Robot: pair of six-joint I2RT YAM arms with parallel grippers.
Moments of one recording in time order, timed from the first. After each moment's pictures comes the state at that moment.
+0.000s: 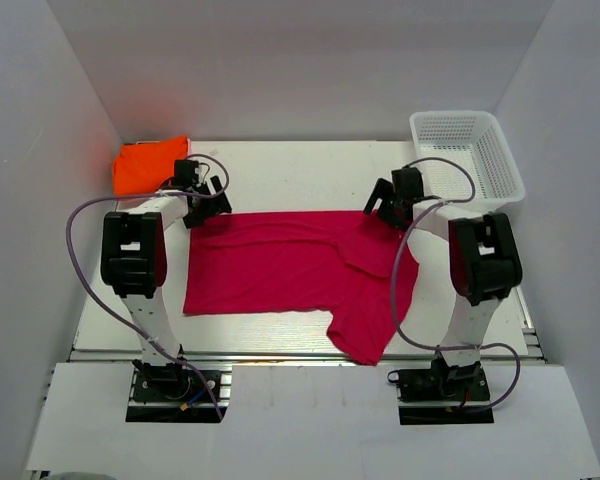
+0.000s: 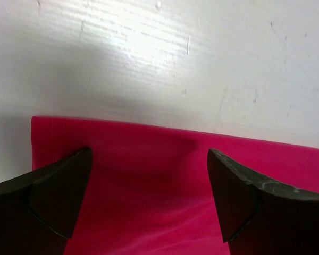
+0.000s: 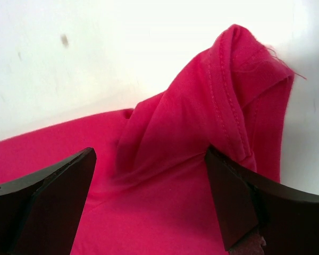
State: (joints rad) left arm -0.04 1.96 1.29 -0.28 0.06 -0.40; right arm 0.23 1.86 1.12 -0.12 0.02 0.57
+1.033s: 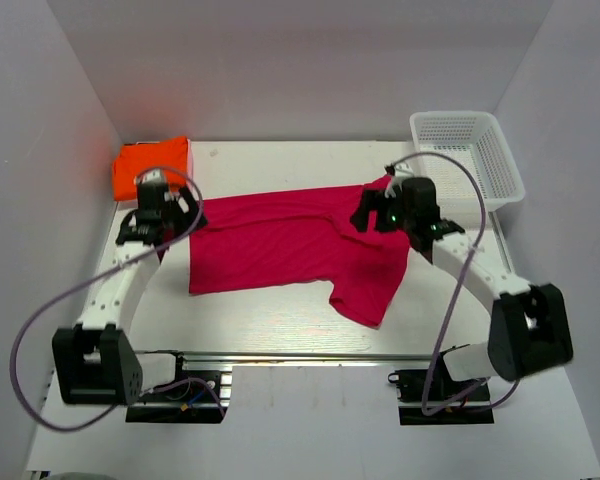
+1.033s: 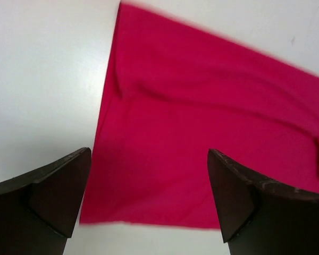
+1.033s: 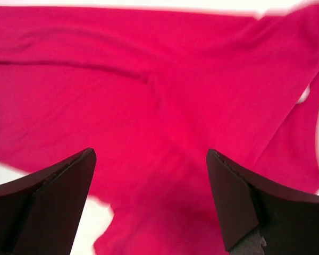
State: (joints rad) left arm -0.03 1.33 1.05 -0.43 -0.08 -0.44; right arm 0.33 1.47 1.01 -0.10 -0.20 0.21
